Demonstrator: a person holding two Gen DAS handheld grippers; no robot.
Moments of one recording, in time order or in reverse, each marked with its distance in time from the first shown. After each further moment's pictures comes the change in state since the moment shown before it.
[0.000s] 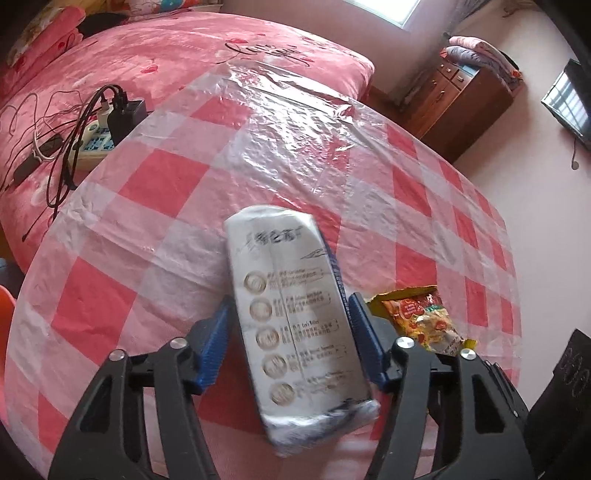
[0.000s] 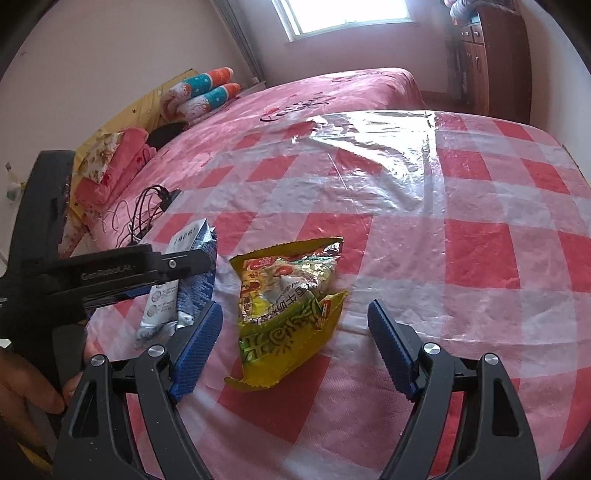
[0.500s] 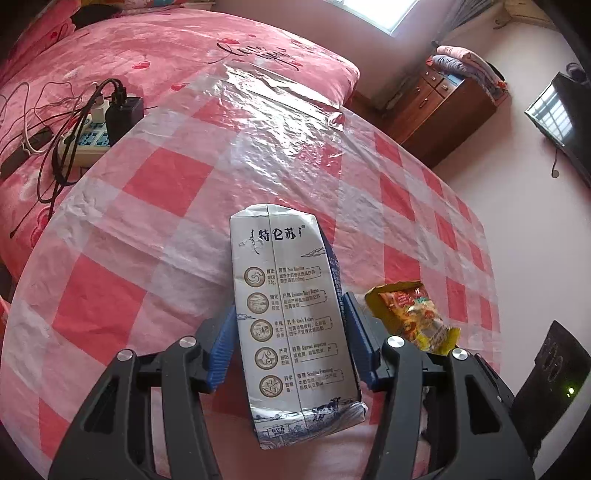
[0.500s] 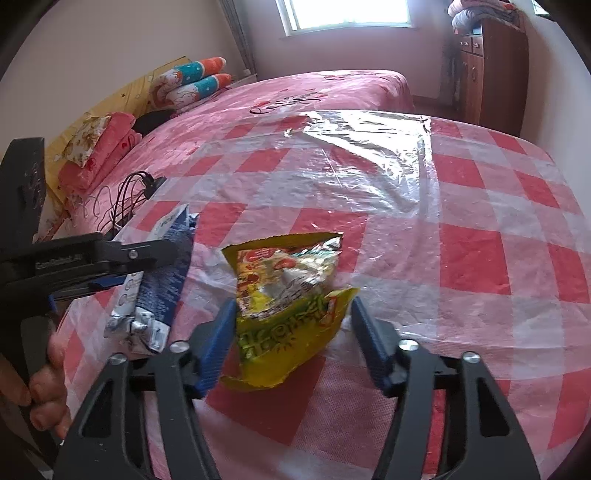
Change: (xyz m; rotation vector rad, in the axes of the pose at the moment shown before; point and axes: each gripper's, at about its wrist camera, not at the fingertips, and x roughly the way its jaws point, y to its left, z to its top) left arm -0.013 0.021 -0.003 -0.016 -0.007 -0.105; right arm 0.009 0.011 0.000 -0.051 0.016 -0.092
